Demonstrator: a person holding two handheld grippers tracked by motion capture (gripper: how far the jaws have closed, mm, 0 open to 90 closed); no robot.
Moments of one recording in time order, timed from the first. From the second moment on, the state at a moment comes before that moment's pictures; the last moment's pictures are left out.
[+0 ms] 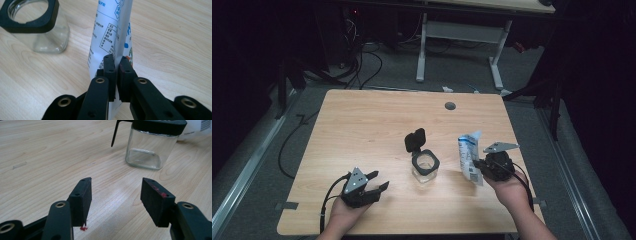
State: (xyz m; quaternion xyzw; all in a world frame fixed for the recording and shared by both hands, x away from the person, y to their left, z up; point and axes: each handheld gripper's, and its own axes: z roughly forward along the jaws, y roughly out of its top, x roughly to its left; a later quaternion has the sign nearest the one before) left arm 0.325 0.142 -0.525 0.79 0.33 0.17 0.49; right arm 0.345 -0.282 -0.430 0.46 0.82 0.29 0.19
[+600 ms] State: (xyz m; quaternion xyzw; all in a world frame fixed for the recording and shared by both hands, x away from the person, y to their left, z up) left arm 0.324 0.141 -0.526 0.79 0.33 0.17 0.50; right arm 0.343 -0.280 -0.419 0.45 0.85 0.24 0.15
